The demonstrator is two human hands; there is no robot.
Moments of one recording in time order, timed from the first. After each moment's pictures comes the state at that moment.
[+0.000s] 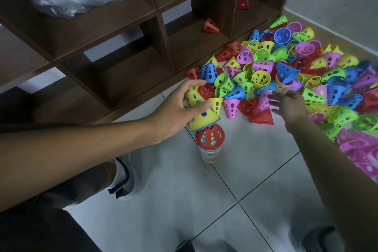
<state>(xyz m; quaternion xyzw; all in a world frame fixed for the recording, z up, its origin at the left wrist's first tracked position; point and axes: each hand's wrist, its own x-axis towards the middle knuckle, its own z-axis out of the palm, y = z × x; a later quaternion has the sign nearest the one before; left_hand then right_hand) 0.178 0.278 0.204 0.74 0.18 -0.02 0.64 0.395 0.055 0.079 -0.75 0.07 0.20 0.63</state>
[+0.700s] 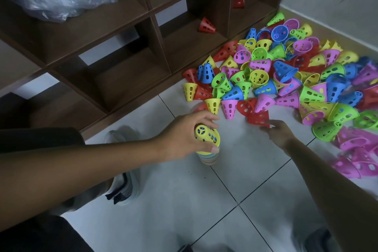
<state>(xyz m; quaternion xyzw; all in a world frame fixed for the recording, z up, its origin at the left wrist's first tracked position) 0.171 0.261 0.169 0.84 0.11 -0.10 0.52 0.374 0.022 -0.007 -0.86 0.01 0.28 0.42</state>
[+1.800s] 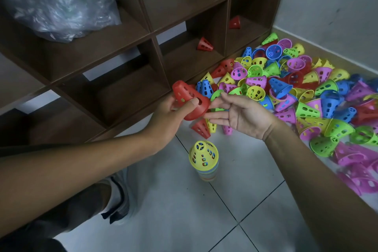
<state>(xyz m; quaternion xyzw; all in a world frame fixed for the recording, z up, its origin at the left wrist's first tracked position) 0.205 0.286 0.198 0.73 0.22 0.08 0.64 0.349 0.123 0.162 -0.45 -0.16 0.53 0.70</state>
